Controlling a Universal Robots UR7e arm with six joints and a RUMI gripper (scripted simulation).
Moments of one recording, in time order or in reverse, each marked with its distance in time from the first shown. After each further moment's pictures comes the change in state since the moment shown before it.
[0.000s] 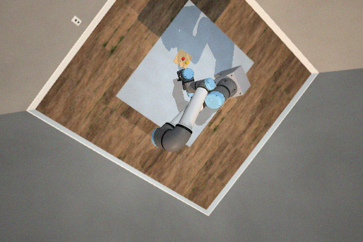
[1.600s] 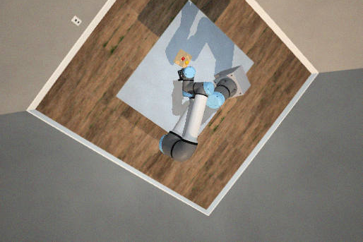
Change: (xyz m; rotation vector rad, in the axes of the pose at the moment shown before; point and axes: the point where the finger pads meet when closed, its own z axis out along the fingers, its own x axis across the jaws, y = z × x) arm -0.002 -0.002 -0.045 0.019 -0.002 0.005
